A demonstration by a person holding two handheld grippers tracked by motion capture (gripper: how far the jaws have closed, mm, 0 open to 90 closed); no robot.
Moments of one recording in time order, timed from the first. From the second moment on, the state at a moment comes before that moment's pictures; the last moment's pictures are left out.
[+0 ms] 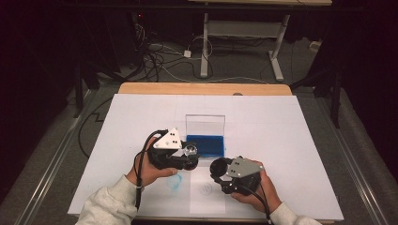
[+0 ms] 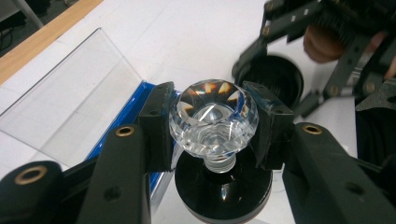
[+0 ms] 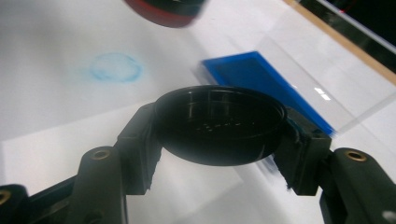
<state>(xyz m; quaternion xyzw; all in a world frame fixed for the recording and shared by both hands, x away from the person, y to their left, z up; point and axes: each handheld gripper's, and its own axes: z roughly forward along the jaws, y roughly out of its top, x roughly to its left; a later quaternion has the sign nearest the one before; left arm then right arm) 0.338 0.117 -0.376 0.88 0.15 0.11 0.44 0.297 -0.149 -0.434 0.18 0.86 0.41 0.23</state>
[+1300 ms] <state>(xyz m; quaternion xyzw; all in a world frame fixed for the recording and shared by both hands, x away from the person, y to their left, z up) 0.355 0.133 -0.387 0.89 0.18 0.13 0.40 0.292 -0.265 -0.429 0.33 0.80 0.41 0.29</state>
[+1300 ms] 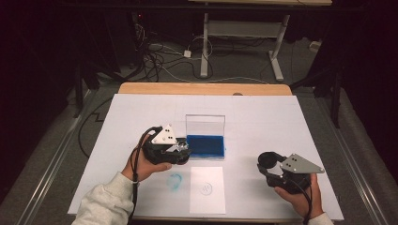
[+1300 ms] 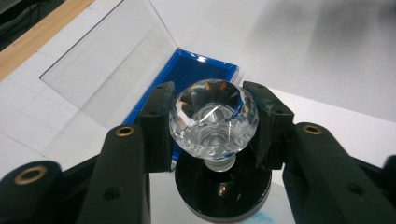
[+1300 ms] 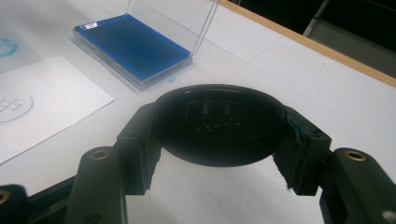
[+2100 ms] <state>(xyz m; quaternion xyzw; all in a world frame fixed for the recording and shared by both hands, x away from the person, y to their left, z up) 0.378 0.116 -0.368 0.89 0.17 0.14 0.40 0.294 -0.265 -0.434 0.34 0.80 0.41 0.28</state>
